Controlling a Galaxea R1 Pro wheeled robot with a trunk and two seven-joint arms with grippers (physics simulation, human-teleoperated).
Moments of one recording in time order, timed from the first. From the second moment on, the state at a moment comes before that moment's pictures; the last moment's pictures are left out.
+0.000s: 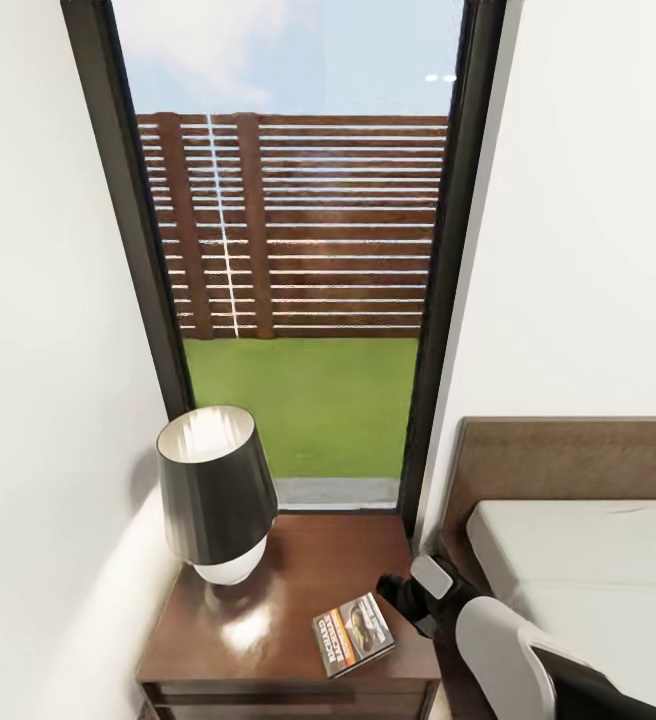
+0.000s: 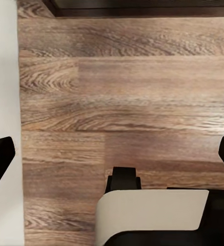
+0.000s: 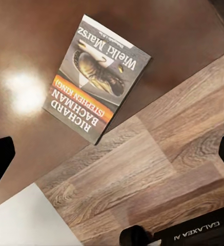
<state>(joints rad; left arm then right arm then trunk) -0.25 -0.03 0.74 -0.18 -0.74 -0.03 -0.01 -0.81 0.14 -0.33 -0.15 -0.48 0.43 -0.37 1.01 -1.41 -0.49</state>
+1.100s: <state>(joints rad) -0.24 -0.03 0.74 -0.18 -0.74 -0.07 0.00 -0.54 0.12 -0.31 -0.15 -0.39 0.23 -0.37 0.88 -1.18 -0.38</state>
